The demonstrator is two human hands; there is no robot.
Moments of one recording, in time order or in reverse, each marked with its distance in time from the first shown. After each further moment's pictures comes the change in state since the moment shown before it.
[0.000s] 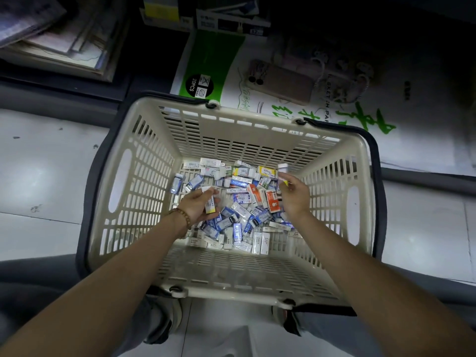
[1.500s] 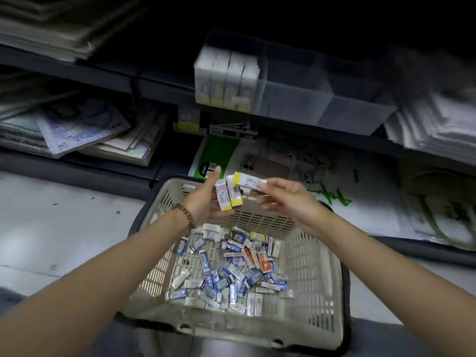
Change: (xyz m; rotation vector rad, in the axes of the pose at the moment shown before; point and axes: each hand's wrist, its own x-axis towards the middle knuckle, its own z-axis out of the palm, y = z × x) left_hand -0.130 0.152 0.029 -0.054 -0.193 0.309; right_hand -0.093 -0.220 -0.070 0.233 -0.580 -0.205
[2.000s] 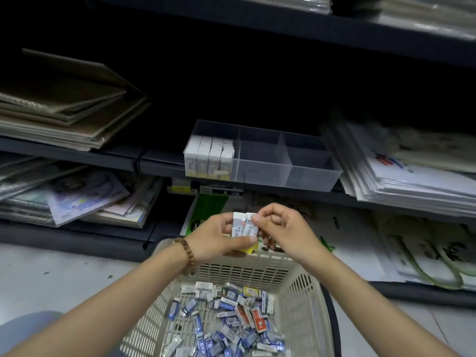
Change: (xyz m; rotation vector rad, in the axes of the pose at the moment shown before) left_hand -0.072 0.063 0.048 0.466 -0.344 0.331; right_hand -0.058 -0.077 0.009 -0.253 0.102 -0.297
